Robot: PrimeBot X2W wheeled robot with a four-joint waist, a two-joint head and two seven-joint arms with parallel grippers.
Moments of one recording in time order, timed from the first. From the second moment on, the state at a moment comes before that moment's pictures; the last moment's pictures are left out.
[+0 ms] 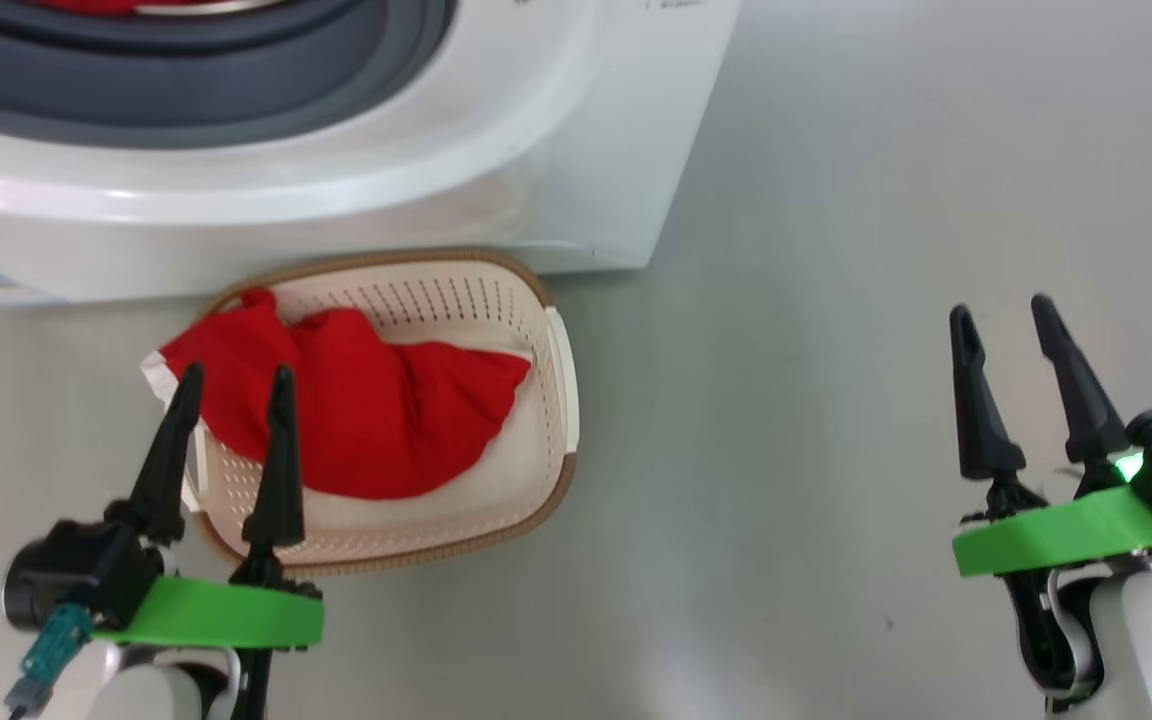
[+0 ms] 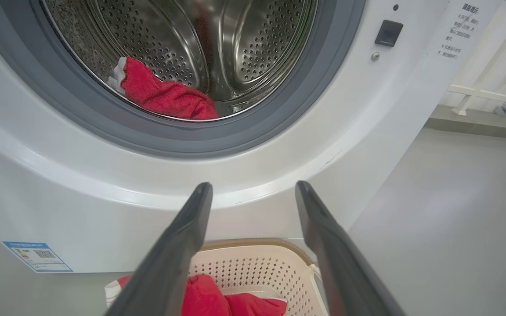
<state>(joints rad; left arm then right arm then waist) -0.25 0.04 0.04 0.15 -0.21 -0.12 -0.26 -0.21 -0.08 -0.05 0.15 0.33 0.12 -0.26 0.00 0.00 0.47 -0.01</state>
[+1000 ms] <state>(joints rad) 0.07 0.04 0.12 0.12 -0.20 -0.12 -0.26 0.11 -0.10 -0.08 0.17 0.35 0.12 -0.26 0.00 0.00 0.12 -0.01</state>
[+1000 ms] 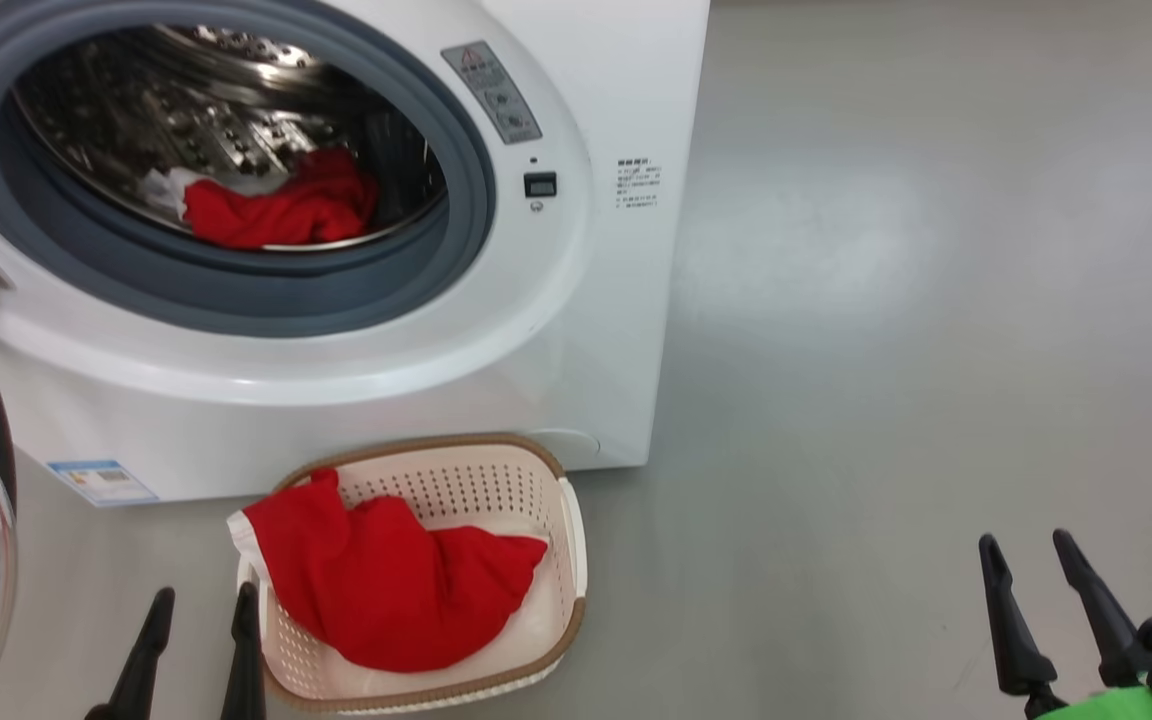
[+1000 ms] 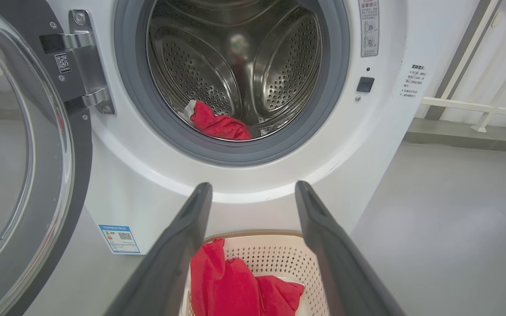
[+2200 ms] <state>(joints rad) 0.19 0.04 0.13 0.07 -0.20 -0.12 -0.26 0.19 -0.12 -0.08 0.16 0.35 0.12 -0.26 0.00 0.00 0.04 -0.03</state>
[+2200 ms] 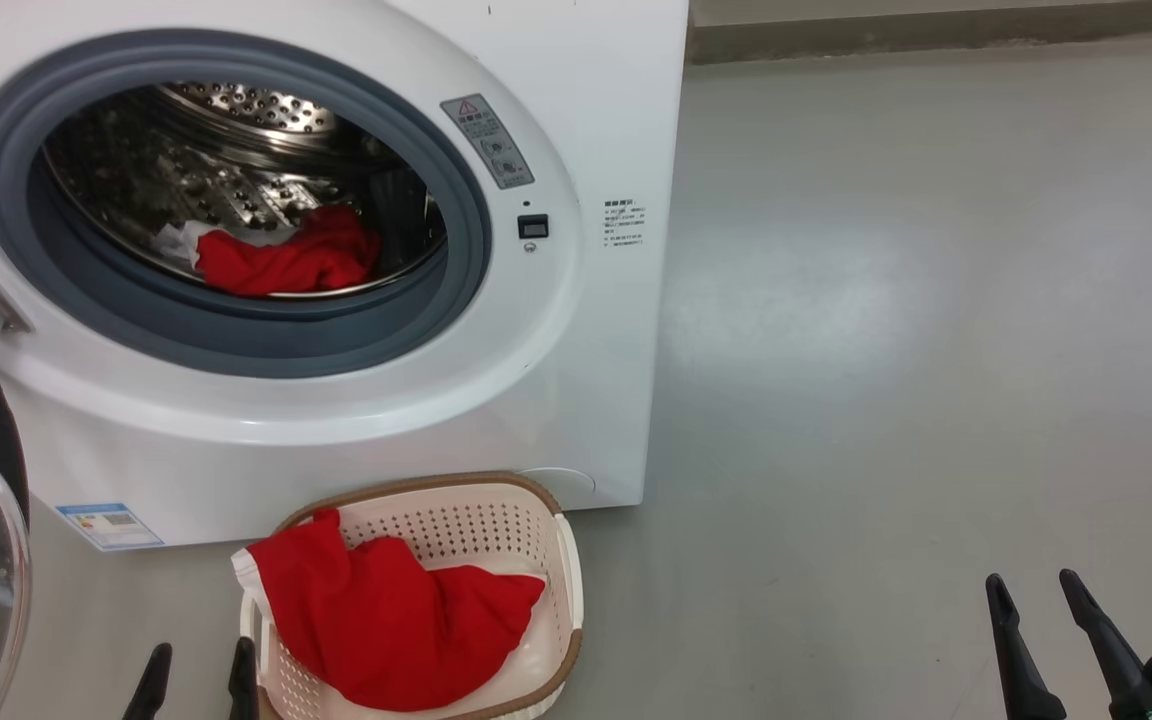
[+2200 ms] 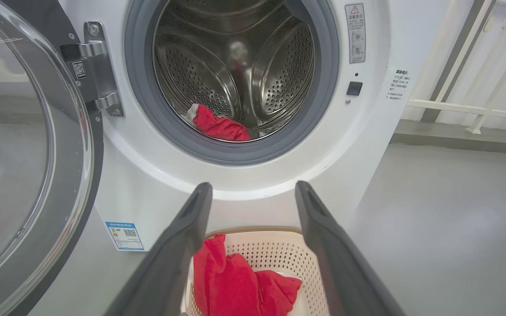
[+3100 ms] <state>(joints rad) -0.60 0.10 0.00 0.57 -0.08 -0.11 -0.23 0.01 -0.07 -0.05 0.16 0.36 0.12 -0.26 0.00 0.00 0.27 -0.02</state>
